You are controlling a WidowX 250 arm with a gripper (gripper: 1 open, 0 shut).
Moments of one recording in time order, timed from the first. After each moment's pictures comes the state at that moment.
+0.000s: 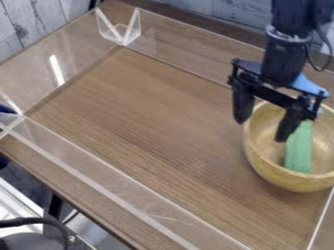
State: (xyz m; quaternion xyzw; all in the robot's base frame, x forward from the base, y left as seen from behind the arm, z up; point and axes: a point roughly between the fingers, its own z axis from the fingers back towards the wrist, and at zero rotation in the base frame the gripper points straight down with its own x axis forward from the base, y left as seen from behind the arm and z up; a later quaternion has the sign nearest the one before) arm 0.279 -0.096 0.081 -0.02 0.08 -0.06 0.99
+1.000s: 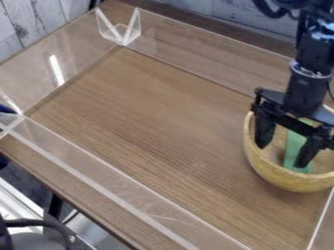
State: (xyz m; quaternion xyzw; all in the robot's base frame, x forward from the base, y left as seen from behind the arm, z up) arm 0.291 -0.118 0.048 -0.02 0.08 -0.07 0.99
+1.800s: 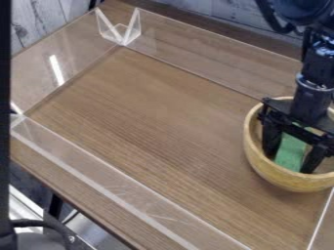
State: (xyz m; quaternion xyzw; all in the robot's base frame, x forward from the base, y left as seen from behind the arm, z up) arm 0.302 -0.126 0.029 -0.03 0.07 -0.07 0.99
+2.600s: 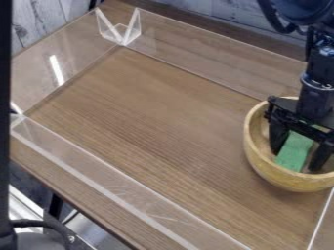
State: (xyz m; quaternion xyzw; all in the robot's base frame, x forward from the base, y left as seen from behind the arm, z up) arm 0.312 -0.133 0.029 -0.04 0.03 -0.06 1.00
